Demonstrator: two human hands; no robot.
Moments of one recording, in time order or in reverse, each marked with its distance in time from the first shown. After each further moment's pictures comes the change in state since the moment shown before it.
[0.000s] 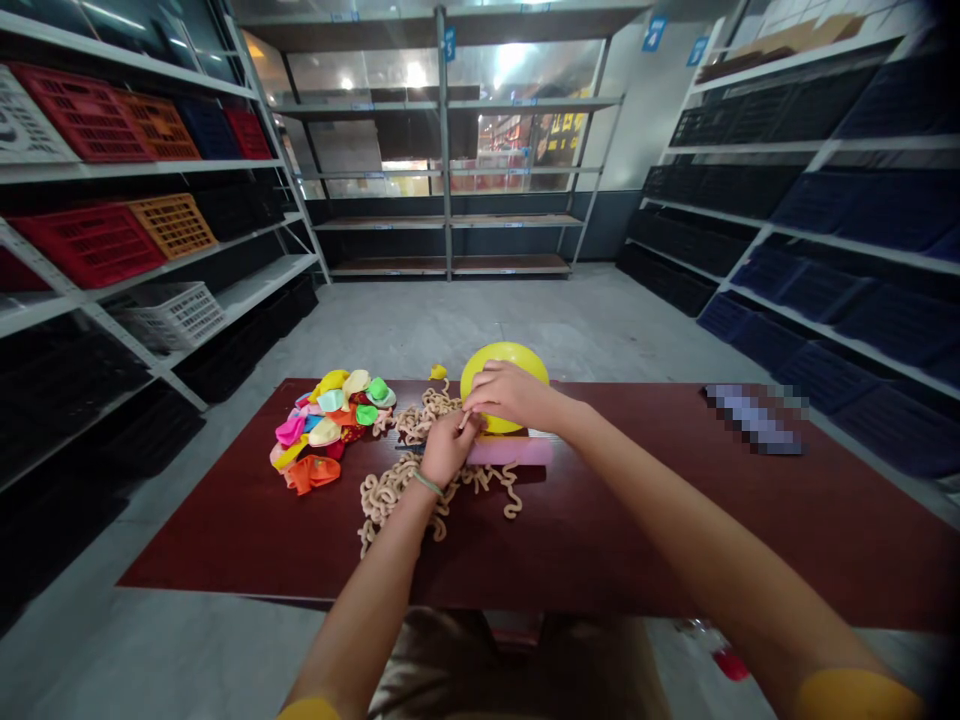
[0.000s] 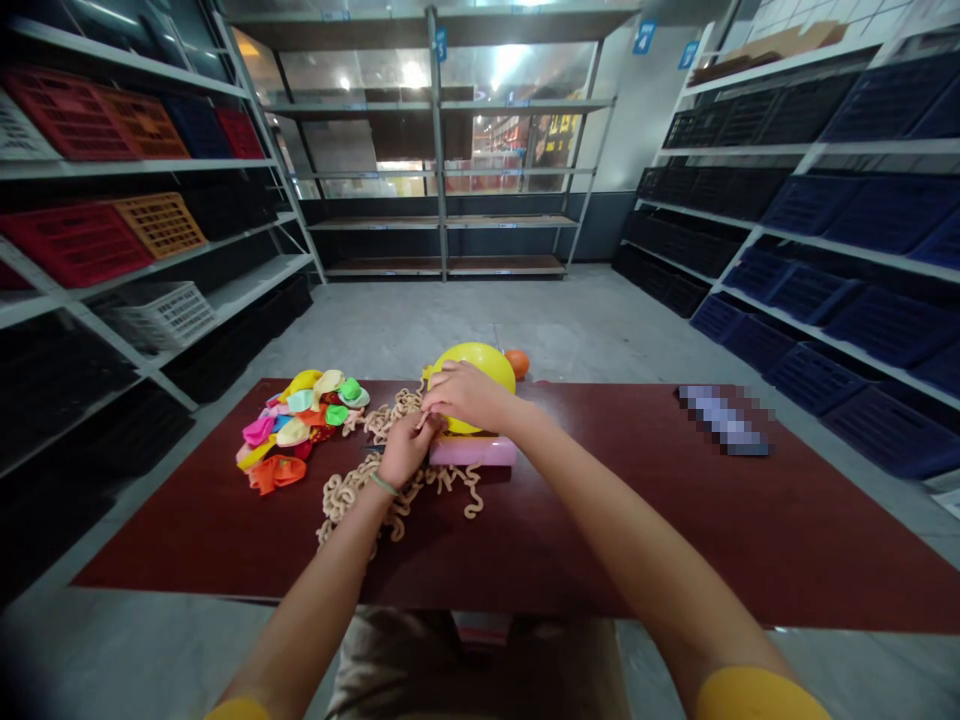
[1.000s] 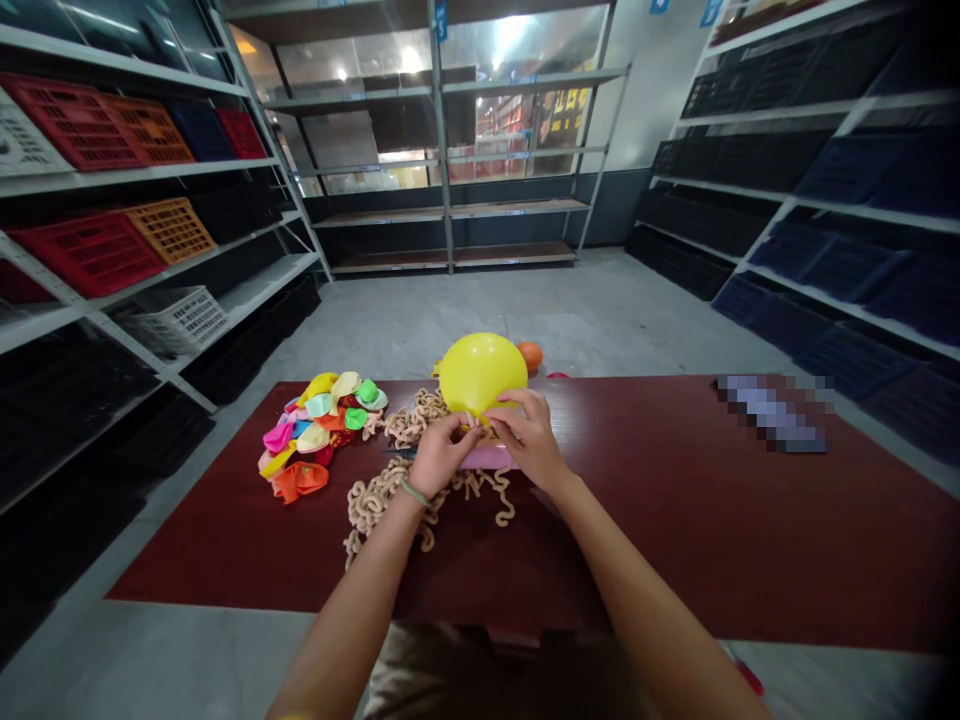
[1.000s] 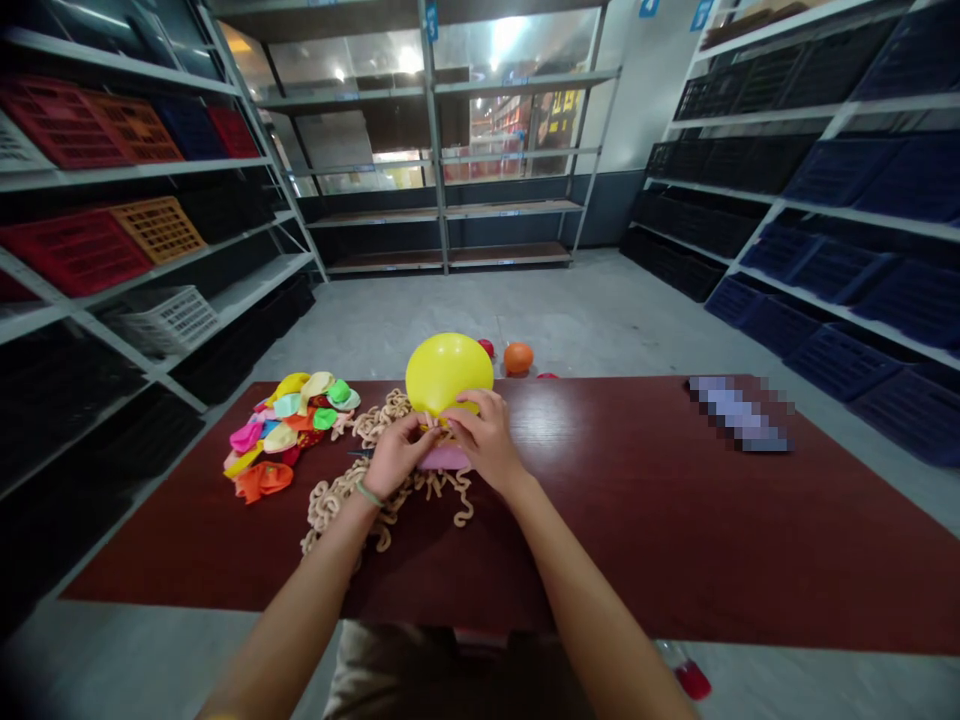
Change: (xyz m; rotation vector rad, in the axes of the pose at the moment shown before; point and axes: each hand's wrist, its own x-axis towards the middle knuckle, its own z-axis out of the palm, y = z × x) left_hand 0.000 0.004 0.008 -0.091 -0.098 -0.107; right_hand -0.068 -0.012 0.093 0.134 0.705 0.488
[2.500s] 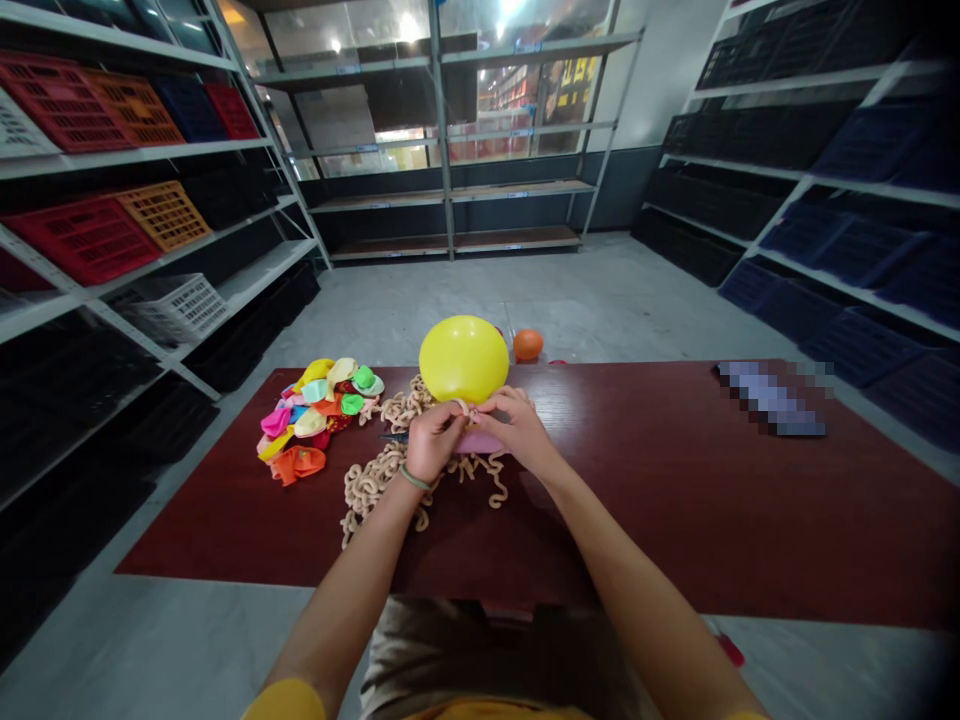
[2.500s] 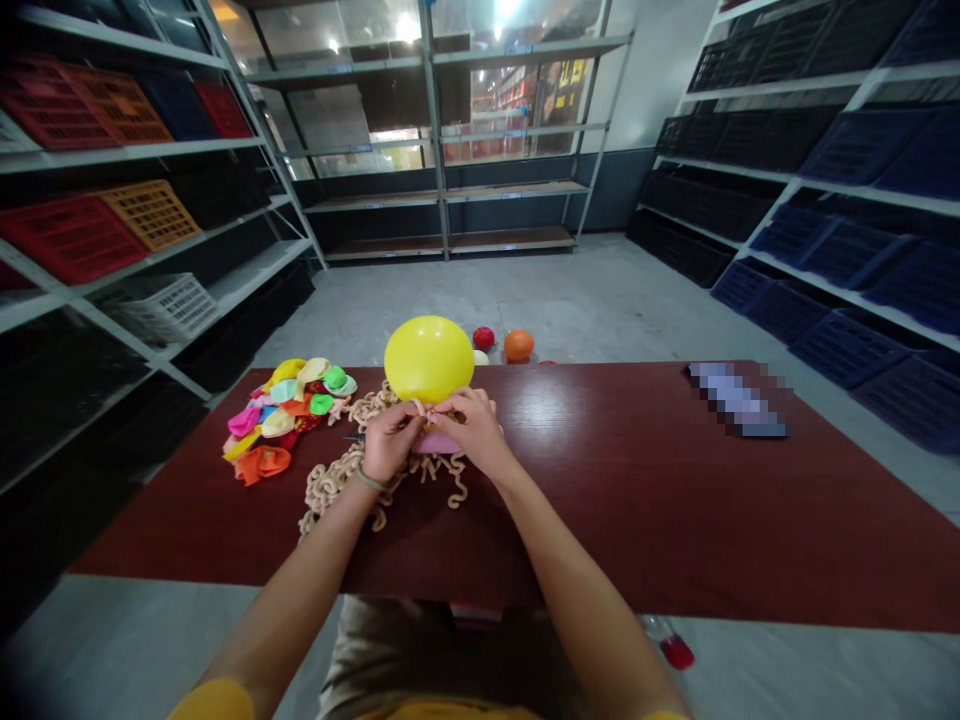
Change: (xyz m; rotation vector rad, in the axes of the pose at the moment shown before) left_hand -0.008 -0.007 0.003 0.076 0.196 0.177; right_hand 0.000 -0.011 0.004 0.295 -0.186 0.330
